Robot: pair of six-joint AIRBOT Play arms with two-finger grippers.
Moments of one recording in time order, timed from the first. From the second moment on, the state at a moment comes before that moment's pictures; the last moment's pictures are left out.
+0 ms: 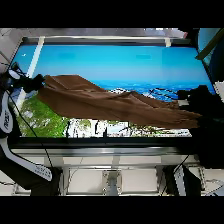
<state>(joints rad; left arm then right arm) 0.35 -1.75 1.59 1.24 -0.91 -1.60 -0.82 -0.69 0.79 -1.14 1.26 0.82</state>
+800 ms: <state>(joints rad) 0.75 -0.97 0.67 1.41 -1.03 -1.52 -1.11 -0.71 0.59 -1.37 1.35 0.71</state>
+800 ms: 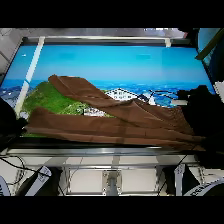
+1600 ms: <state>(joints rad) 0.74 -1.06 0.91 1.03 -0.81 -1.36 -1.13 -0.81 0.88 -1.17 1.41 0.93</state>
